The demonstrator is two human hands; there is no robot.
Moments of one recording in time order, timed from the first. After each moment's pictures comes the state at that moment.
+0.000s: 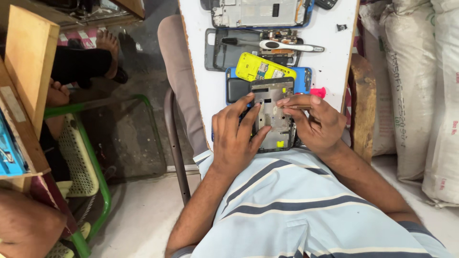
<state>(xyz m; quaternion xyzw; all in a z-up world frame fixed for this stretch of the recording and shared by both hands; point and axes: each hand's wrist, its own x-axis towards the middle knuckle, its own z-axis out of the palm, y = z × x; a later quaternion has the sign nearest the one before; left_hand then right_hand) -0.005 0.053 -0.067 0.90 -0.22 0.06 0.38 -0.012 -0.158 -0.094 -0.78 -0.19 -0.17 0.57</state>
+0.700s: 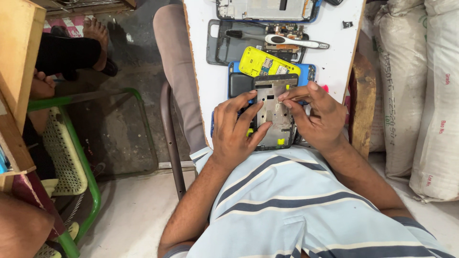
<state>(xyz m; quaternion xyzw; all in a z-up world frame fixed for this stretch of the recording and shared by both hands) 0.000 0.060 -0.084 0.87 -0.22 0.08 0.44 -0.002 -0.156 -0.086 -0.82 -0.19 -0.14 0.52</state>
